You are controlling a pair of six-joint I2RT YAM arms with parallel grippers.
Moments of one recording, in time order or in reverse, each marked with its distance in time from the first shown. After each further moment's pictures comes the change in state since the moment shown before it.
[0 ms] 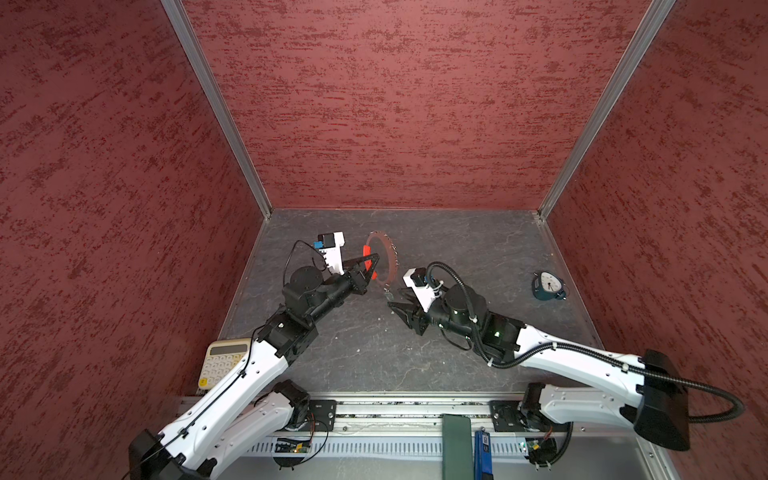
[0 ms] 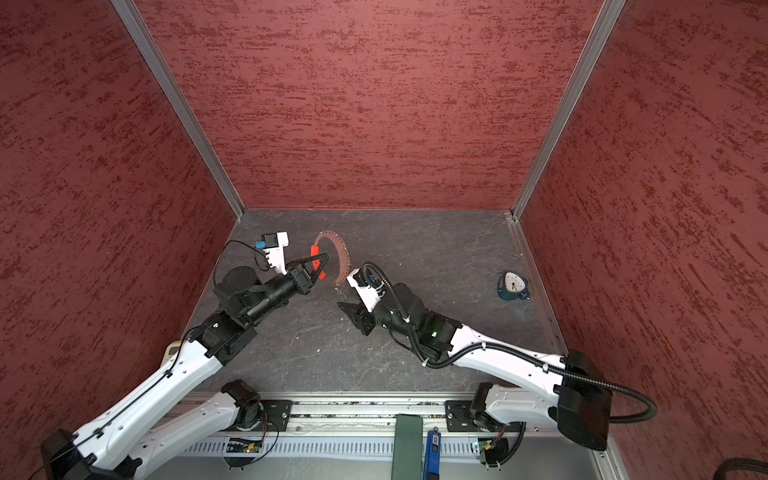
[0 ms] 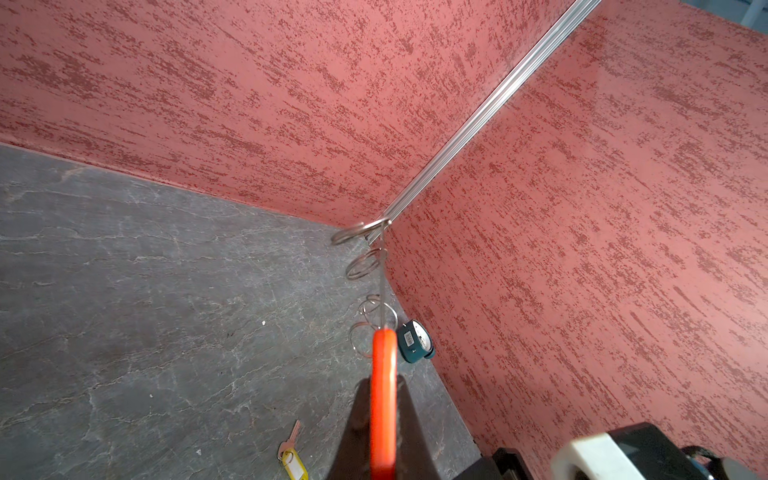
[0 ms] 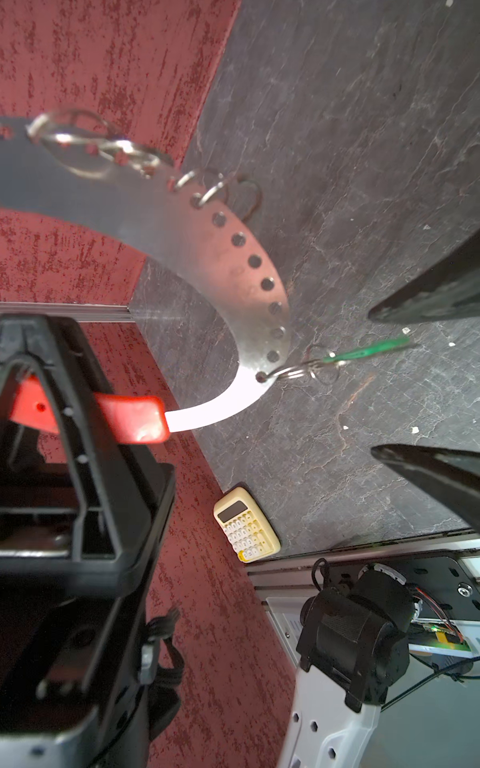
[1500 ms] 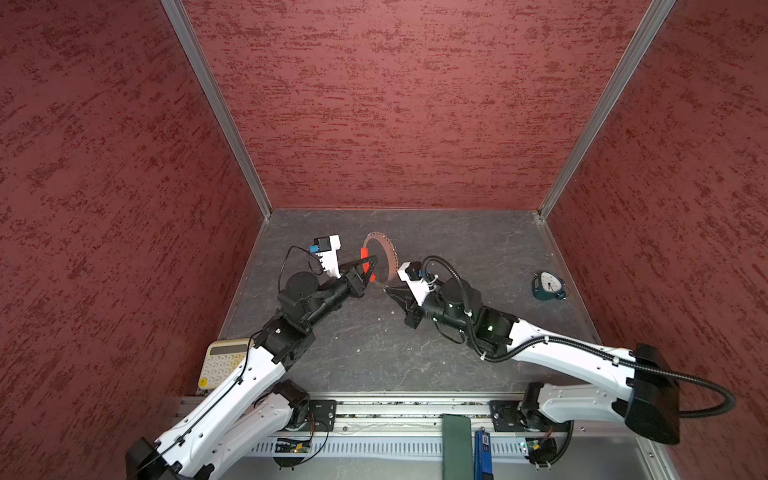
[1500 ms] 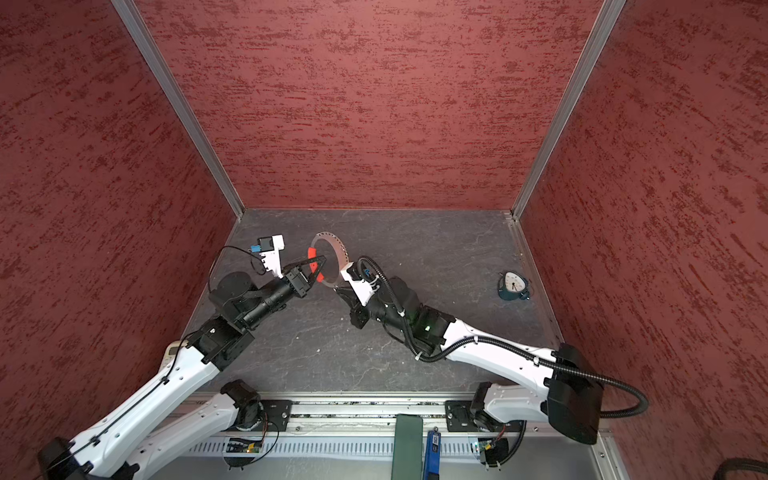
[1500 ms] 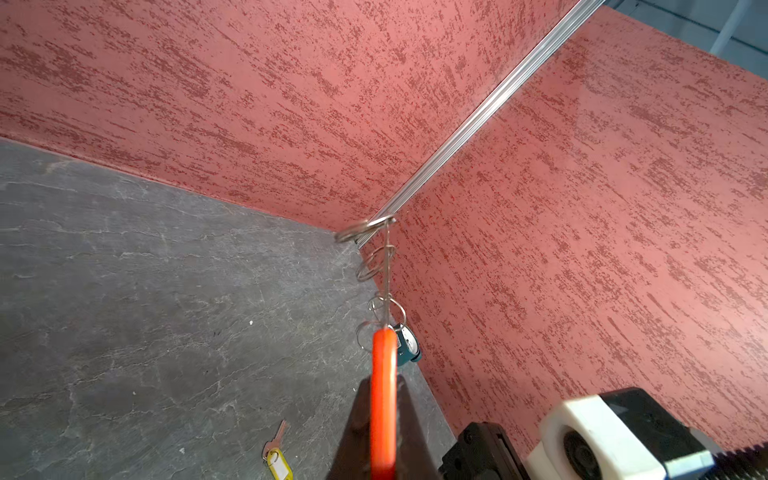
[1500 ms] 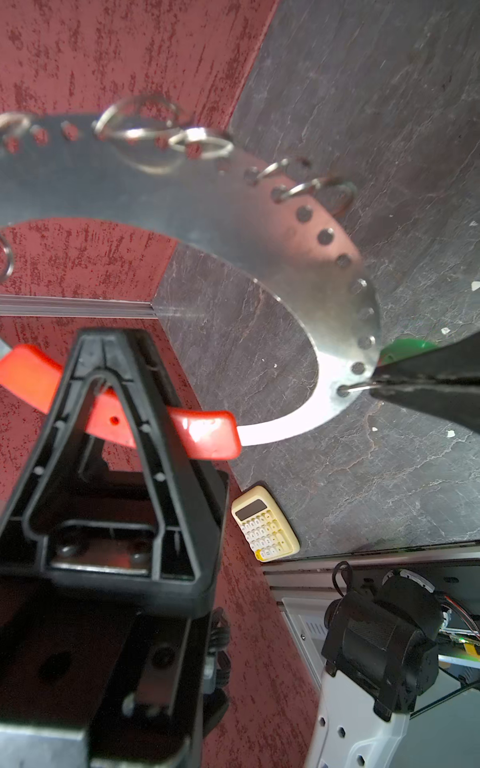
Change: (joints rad) left arm 0.000 -0.043 -0.033 0.012 -0.010 -0.044; right arm -0.017 0.052 0.063 0.032 -0.027 -0.027
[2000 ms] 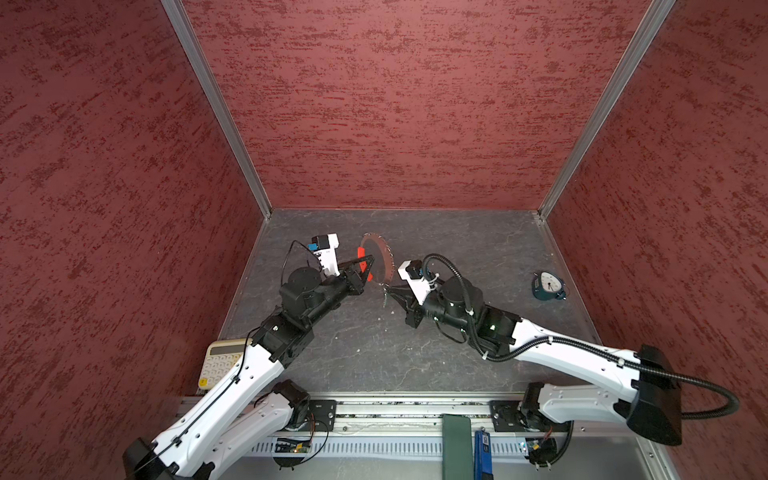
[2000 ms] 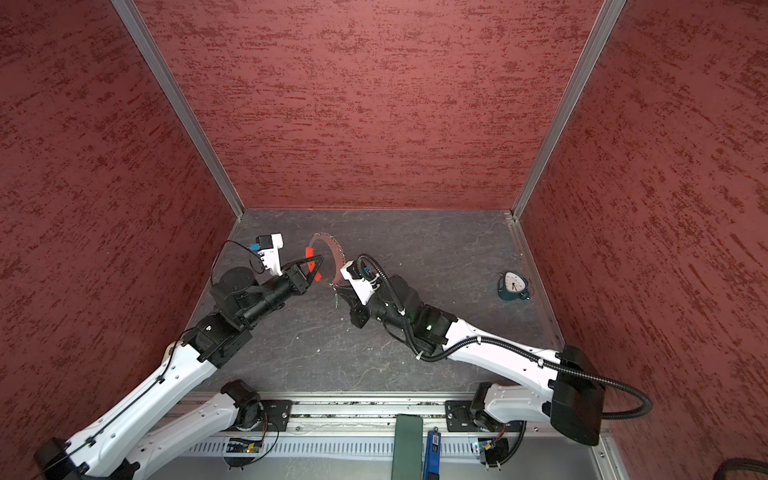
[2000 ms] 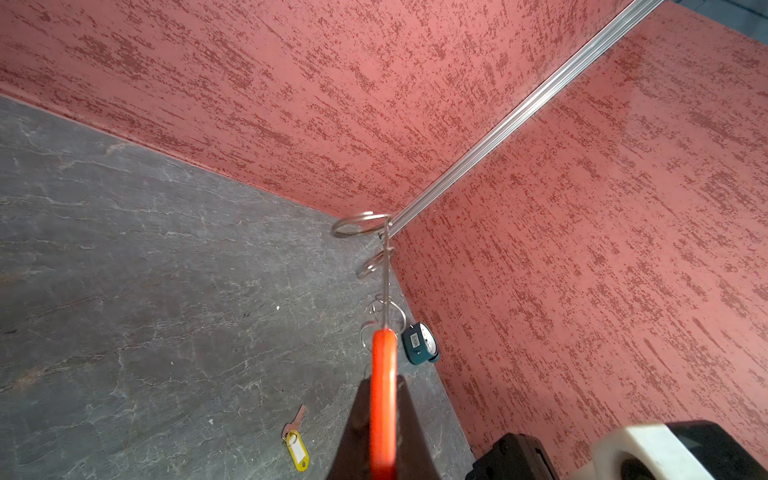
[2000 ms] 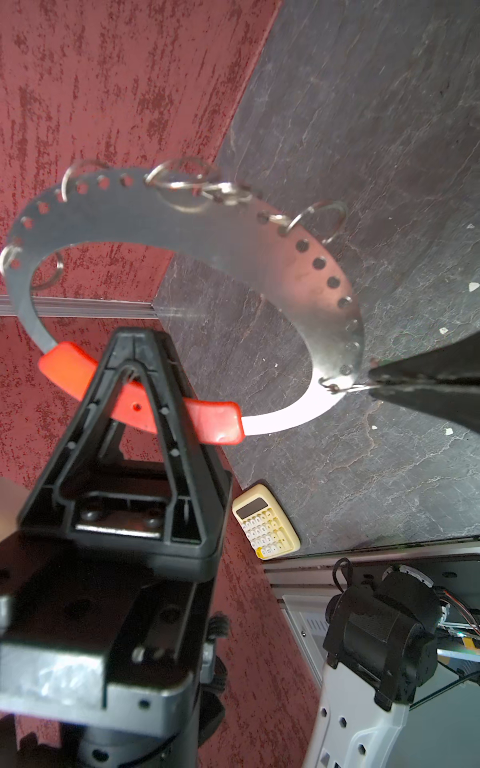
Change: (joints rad) left arm -0.002 0.013 0.060 -0.129 -0.055 -0.014; right arm 0.005 -0.016 0.023 -0.042 0.017 0.000
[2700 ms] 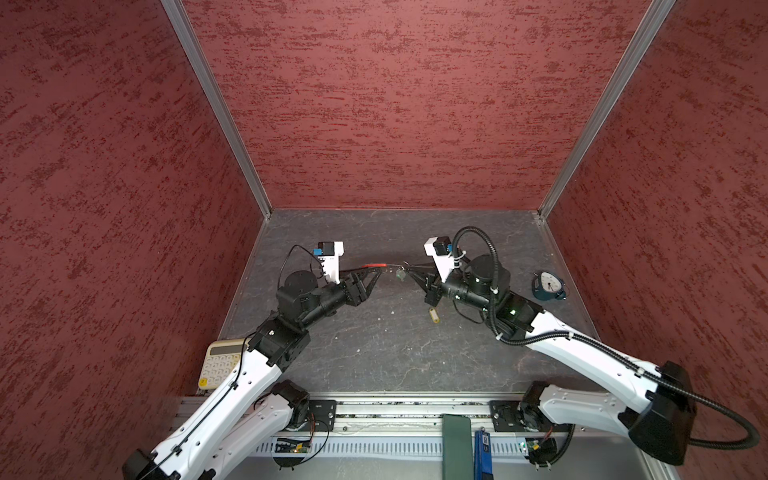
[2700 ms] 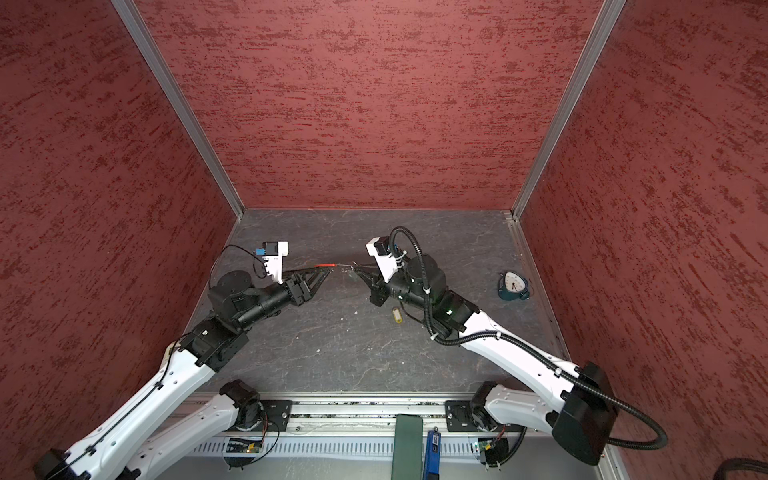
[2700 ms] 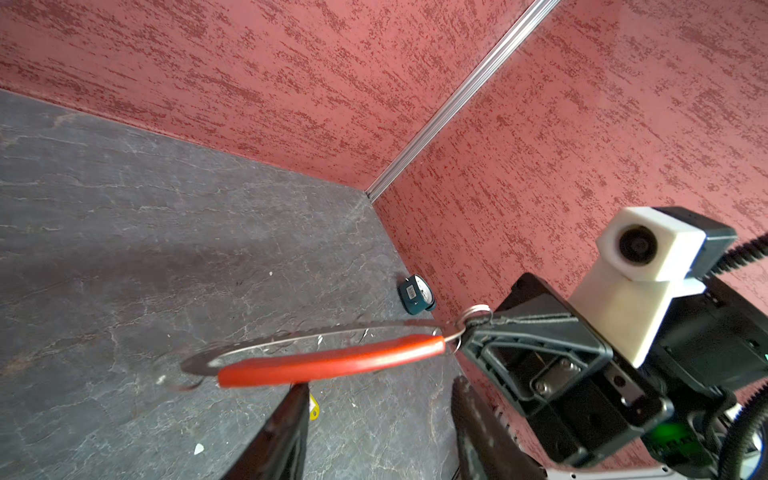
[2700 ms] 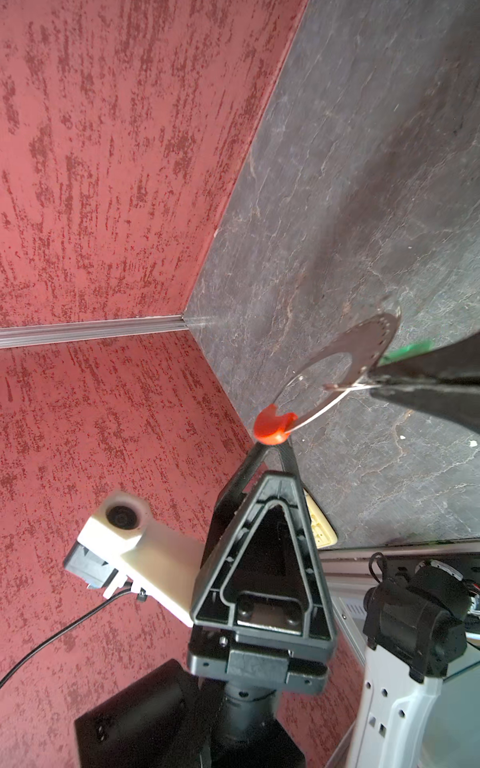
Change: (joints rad) left arm 0.056 -0.056 -0.052 -0.040 0.208 0.095; right arm -0.233 -0.084 0.024 -0.020 -0.265 0.048
